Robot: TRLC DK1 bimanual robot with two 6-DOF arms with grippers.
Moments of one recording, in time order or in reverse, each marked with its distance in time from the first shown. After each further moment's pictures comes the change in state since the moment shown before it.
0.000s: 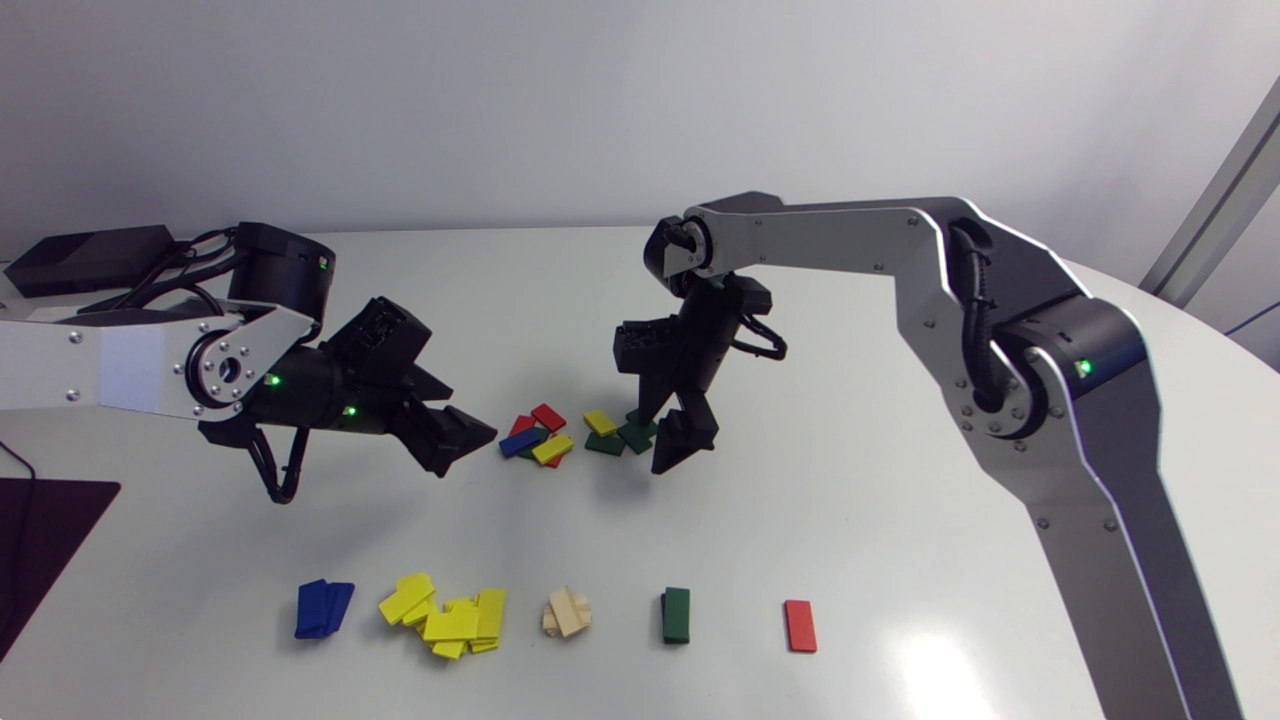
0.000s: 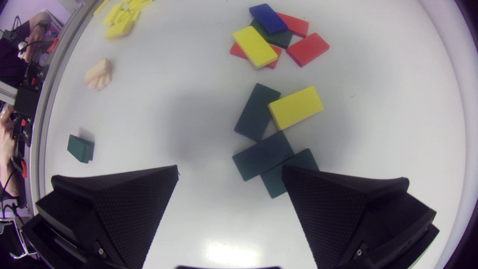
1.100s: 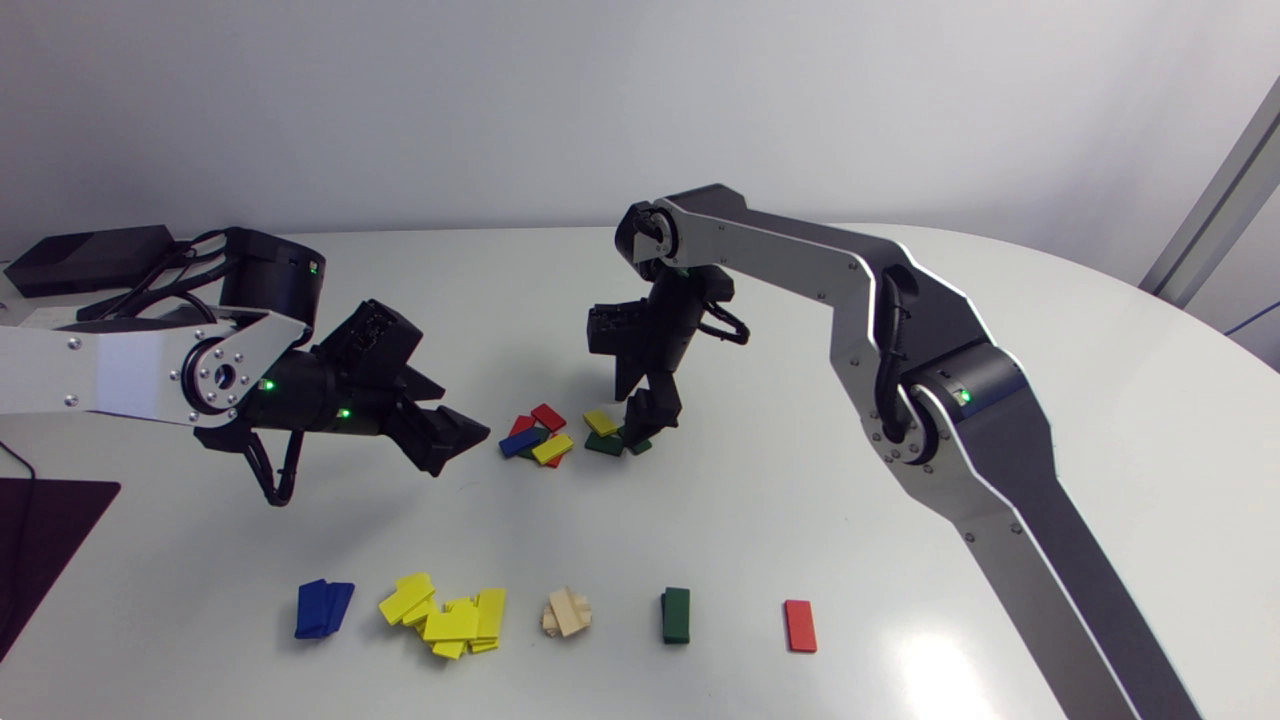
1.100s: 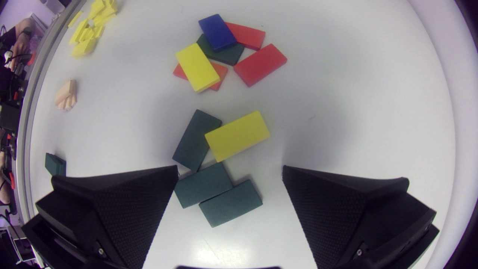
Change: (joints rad) left arm 0.025 0.008 -0.018 0.037 0.000 0.000; right arm 0.019 0.213 0.398 -0.101 0.029 0.055
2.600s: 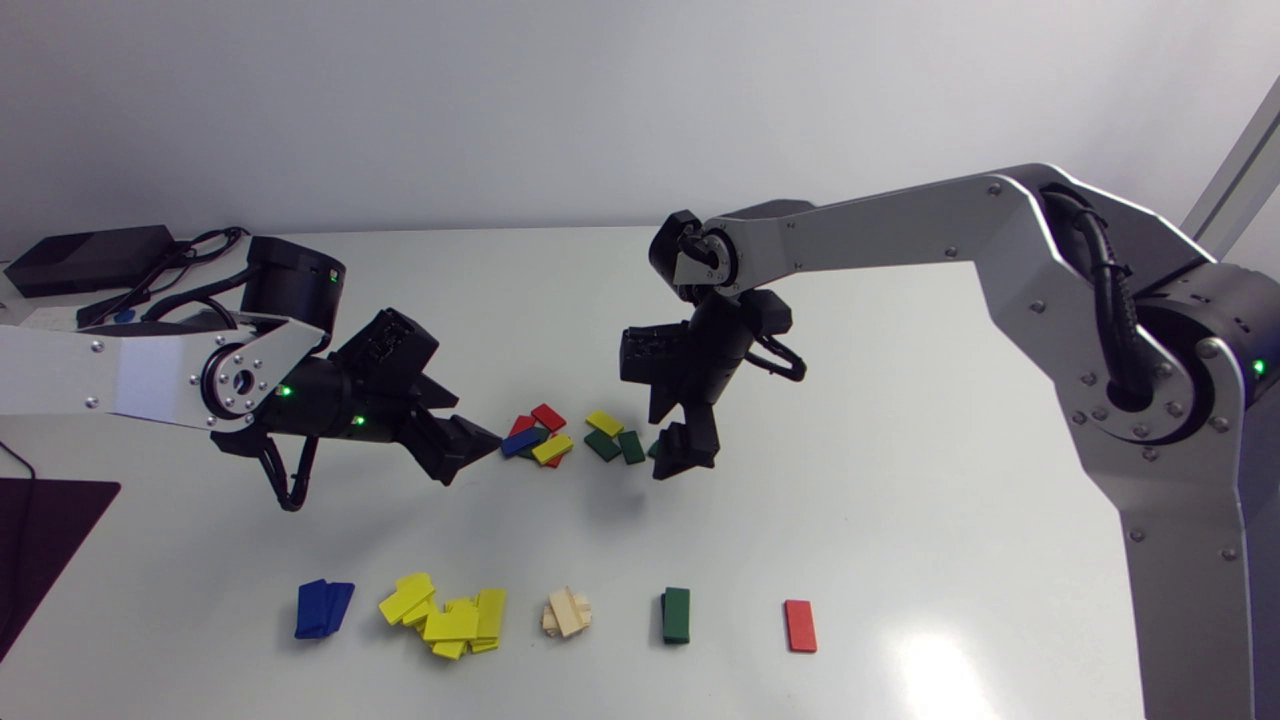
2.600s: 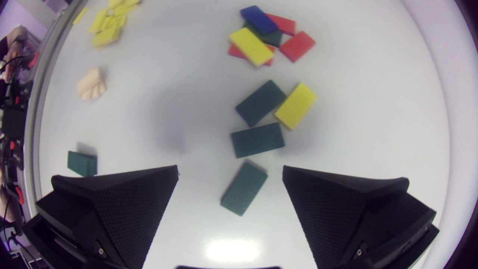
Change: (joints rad) left arm -0.031 0.020 0.000 0.001 0.000 0.000; right arm 0.007 -0.422 -0.713 0.378 0.056 0.130
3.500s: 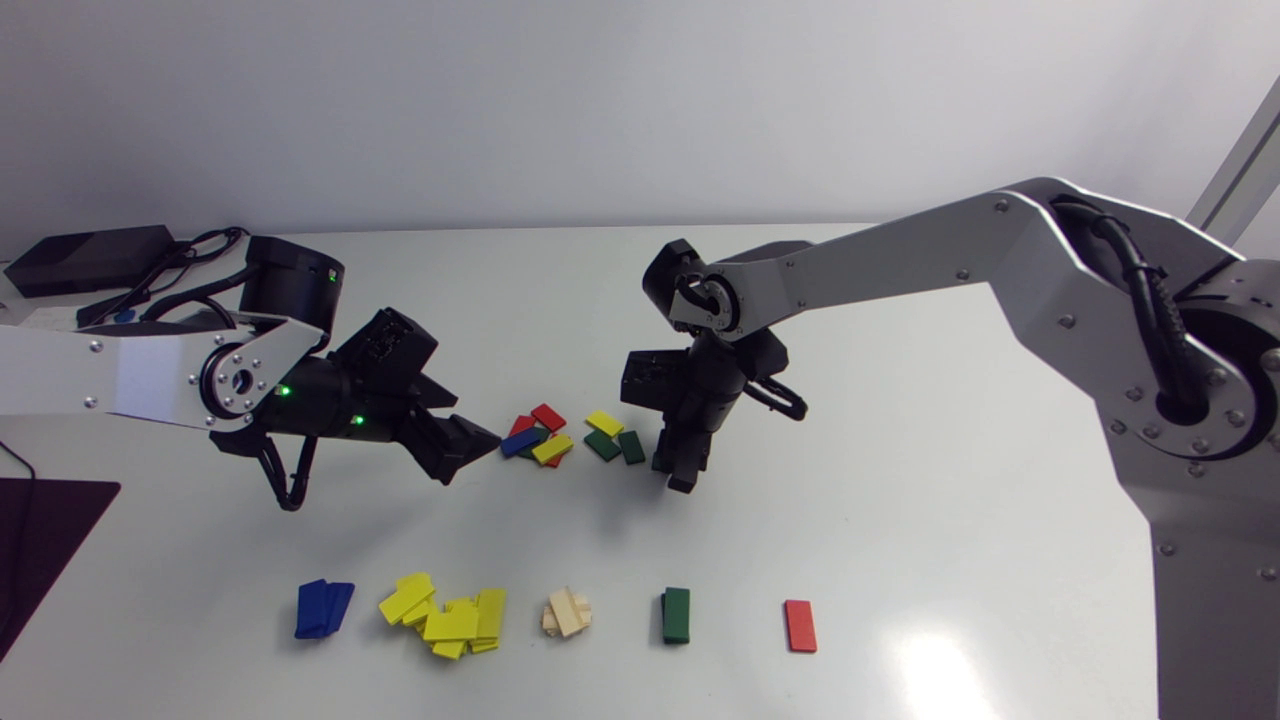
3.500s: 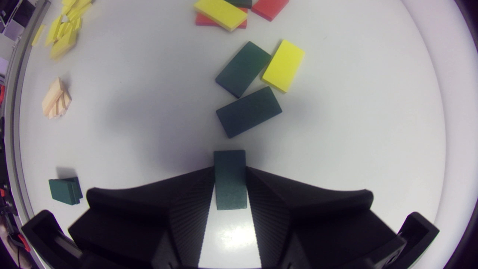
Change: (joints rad) left arm 0.000 -0.001 0.000 0.000 0.000 0.000; right arm 0.034 -0.062 -0.189 0.172 0.156 0.241
